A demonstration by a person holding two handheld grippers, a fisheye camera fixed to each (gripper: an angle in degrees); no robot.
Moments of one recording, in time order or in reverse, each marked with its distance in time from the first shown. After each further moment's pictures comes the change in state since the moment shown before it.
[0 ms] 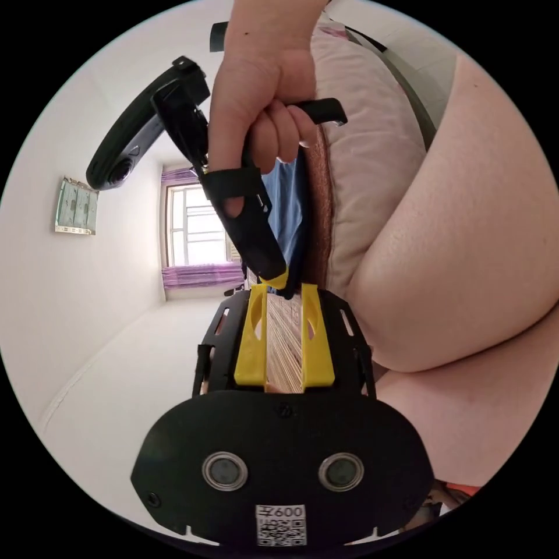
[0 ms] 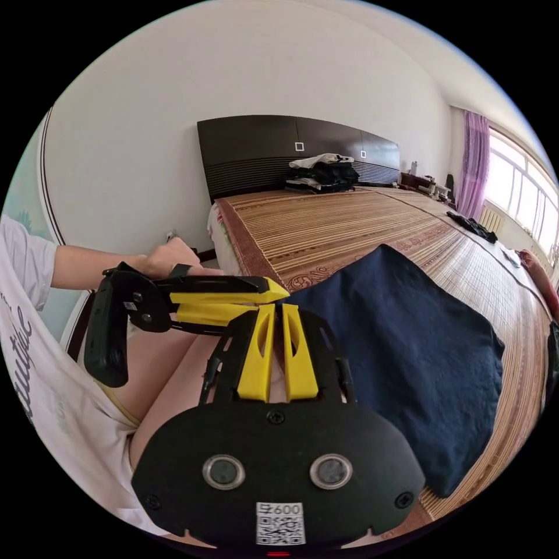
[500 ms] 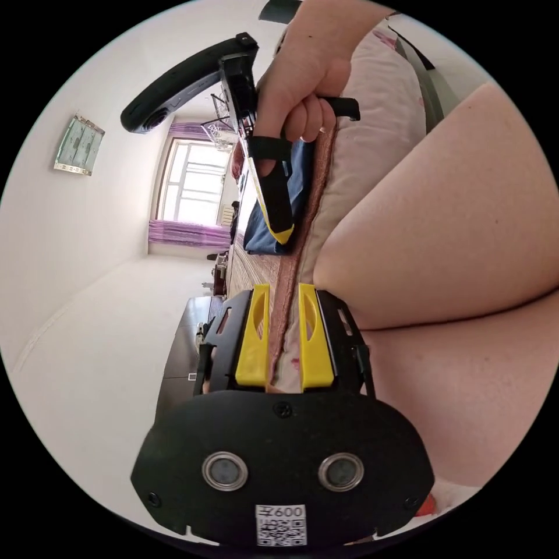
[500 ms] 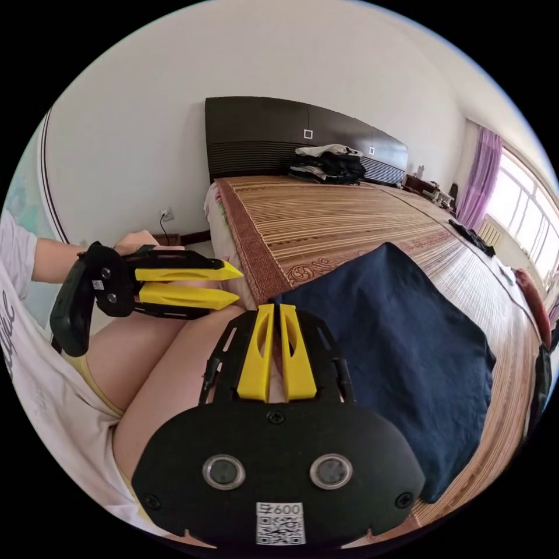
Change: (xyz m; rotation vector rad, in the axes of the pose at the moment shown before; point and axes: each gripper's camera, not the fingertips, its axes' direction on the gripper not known) left arm 0.024 0.026 -0.081 -0.112 0.103 -0.182; right arm -0.002 0.004 0.028 -0.065 0.059 -0.043
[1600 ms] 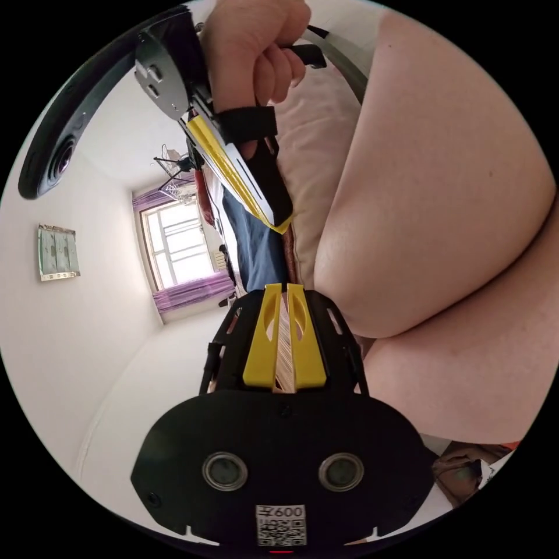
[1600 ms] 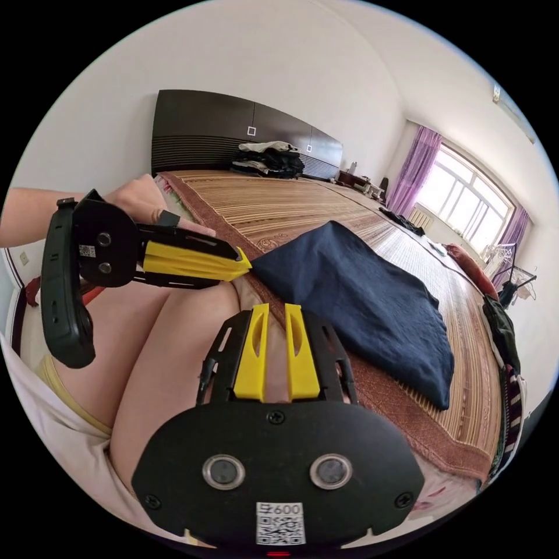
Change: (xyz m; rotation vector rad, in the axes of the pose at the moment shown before) left arm 0.014 -0.069 -0.145 0.088 -0.044 0.386; right arm -0.120 0.056 -0.004 -0.003 0.390 0.069
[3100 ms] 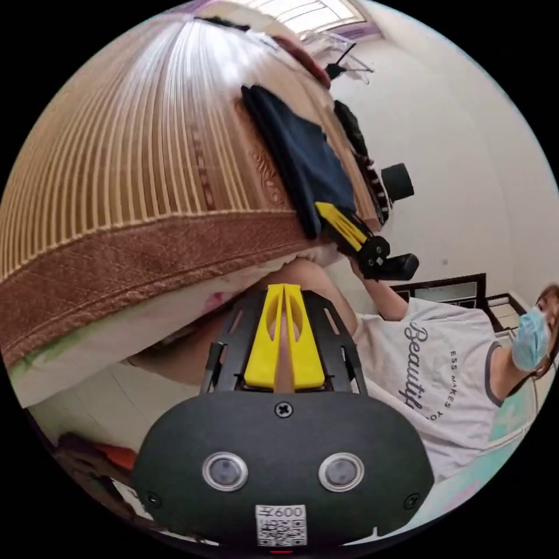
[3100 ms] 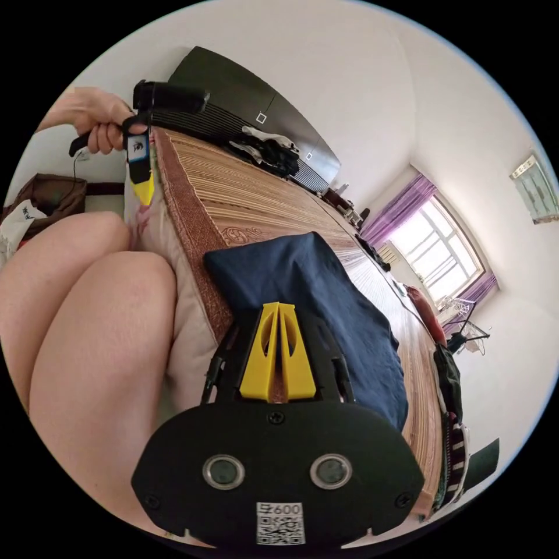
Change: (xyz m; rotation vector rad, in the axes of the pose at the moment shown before) left arm -0.320 0.484 0.173 0.150 1.674 -1.433; right arm -0.048 0.000 0.041 -0.017 0.301 -0.256
